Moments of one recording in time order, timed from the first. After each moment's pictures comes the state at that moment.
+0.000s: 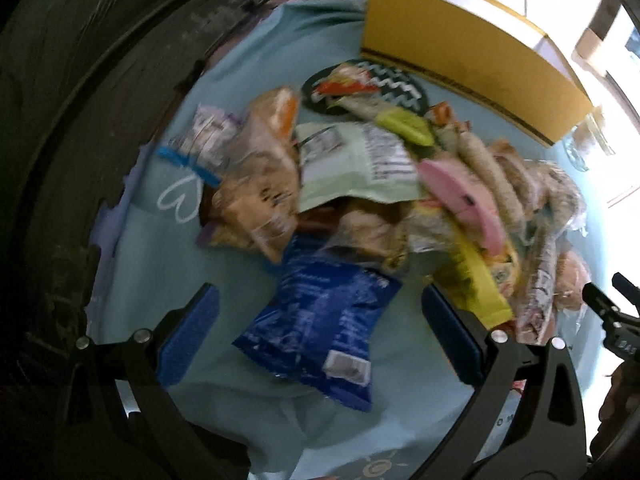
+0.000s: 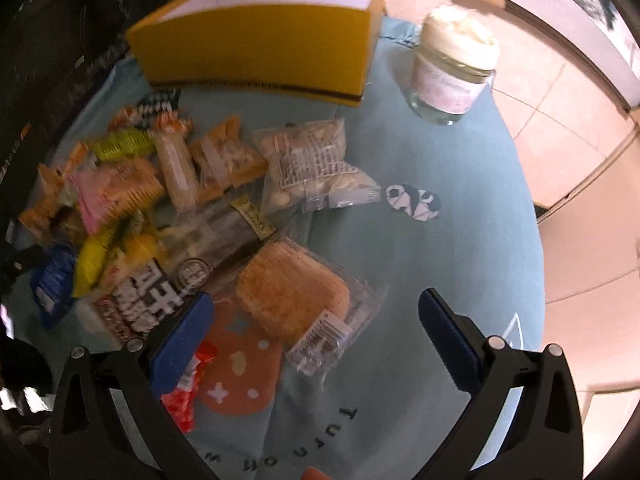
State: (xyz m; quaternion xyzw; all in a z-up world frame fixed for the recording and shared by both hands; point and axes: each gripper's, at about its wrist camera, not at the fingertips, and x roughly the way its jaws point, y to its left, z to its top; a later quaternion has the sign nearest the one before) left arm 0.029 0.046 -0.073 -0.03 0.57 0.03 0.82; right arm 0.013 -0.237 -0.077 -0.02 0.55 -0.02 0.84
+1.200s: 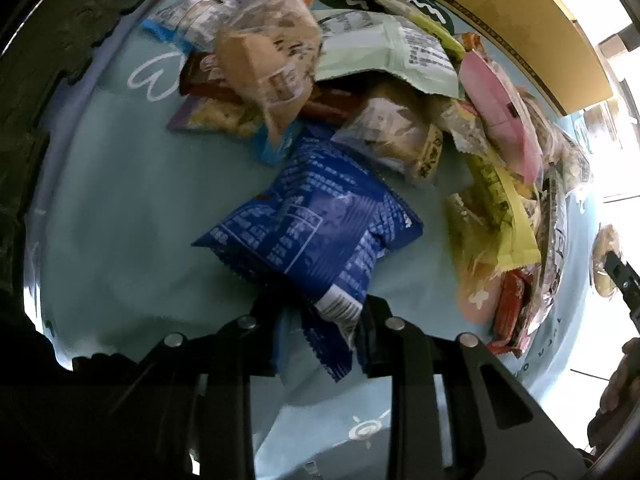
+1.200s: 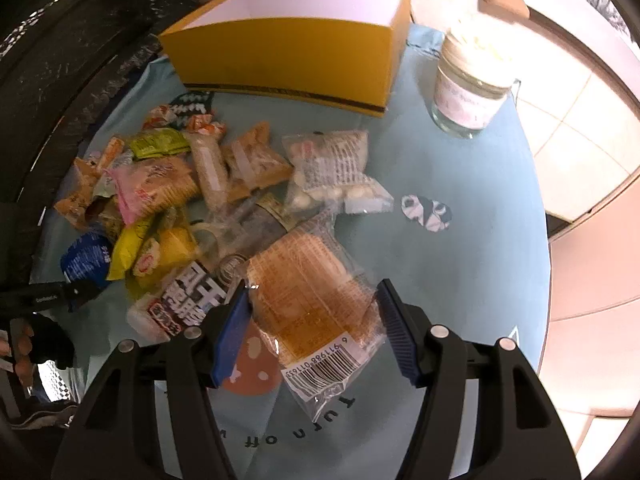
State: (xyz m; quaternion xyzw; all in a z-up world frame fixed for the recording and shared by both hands) left arm -0.012 0.064 -0.120 -0.11 0.66 0.01 0.74; right arm 0.002 -0.256 -0.046 0.00 0.55 0.05 0.84
